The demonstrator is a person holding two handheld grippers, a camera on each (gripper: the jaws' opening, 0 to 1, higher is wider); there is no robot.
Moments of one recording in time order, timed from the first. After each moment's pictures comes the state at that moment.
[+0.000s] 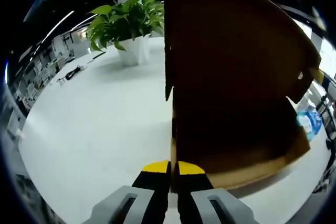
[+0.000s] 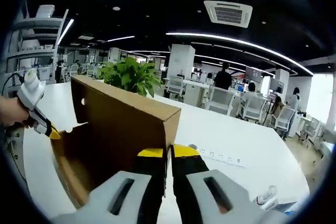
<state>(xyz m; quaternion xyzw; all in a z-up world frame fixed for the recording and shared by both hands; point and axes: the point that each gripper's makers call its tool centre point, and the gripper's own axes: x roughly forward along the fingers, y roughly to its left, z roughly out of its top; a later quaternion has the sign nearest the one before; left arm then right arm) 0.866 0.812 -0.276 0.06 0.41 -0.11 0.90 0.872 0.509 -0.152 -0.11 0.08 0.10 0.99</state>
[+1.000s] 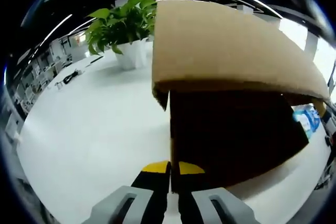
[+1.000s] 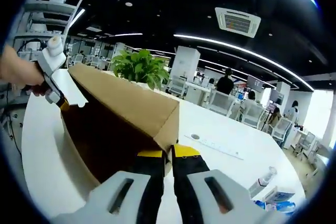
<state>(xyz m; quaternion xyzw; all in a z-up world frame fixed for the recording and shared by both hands) 0.876 0.814 -0.280 0.06 0.39 -0.13 0.91 0.829 0.521 -0.199 -0.15 0.09 0.10 0.98</state>
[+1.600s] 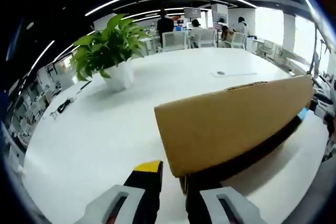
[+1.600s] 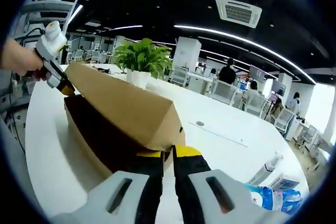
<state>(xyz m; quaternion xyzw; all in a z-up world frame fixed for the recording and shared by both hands) 0.873 0.818 -0.253 0.13 0.34 -0.20 0.91 0.817 0.522 -0.227 -0.13 0.13 0.11 0.98</state>
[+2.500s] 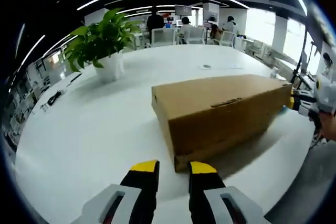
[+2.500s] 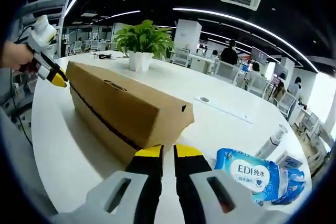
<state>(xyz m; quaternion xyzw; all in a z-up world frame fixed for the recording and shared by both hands) 0.836 0.824 -0.268 0.11 0.36 -0.25 0.89 0.782 0.518 -0.265 -0.12 0.21 0.10 0.96</state>
